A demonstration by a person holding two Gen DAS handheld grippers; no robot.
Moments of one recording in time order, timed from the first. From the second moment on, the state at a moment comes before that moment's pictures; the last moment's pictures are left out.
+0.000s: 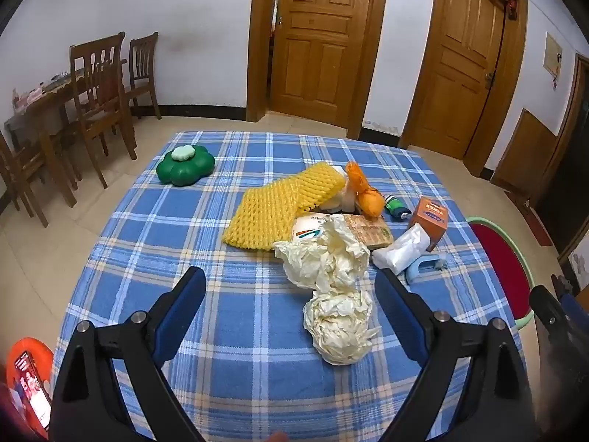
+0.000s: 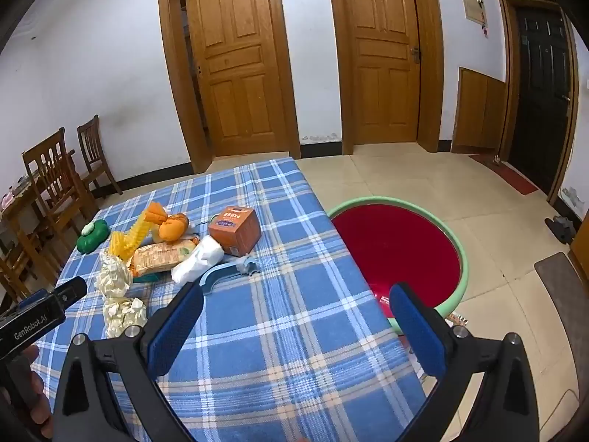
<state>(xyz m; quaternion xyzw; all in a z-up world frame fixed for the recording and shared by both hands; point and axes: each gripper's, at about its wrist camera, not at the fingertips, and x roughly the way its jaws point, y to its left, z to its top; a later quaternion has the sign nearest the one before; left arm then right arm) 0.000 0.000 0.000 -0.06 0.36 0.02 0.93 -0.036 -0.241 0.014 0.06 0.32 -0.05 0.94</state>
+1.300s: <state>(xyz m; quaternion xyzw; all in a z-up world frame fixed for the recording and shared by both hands) -0.003 0.005 -0.004 -0.06 0.37 0.02 0.93 -0.034 -0.240 0.013 0.06 0.34 -0.06 0.94</state>
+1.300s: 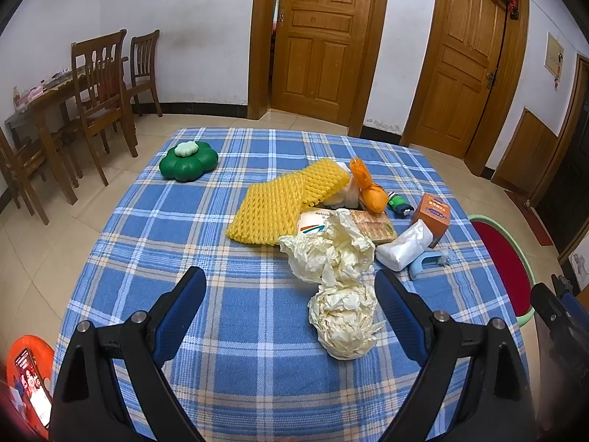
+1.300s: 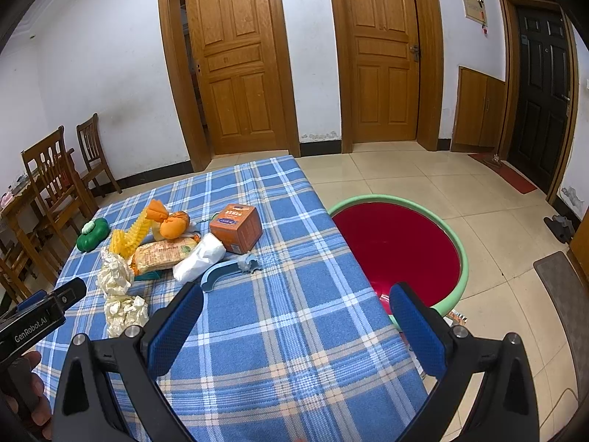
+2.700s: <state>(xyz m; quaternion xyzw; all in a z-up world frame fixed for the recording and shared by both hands) -0.001 0.003 -0.001 -0.06 0.37 0.02 0.93 -0.034 -0.240 0.012 0.06 0.34 -0.06 0.94</state>
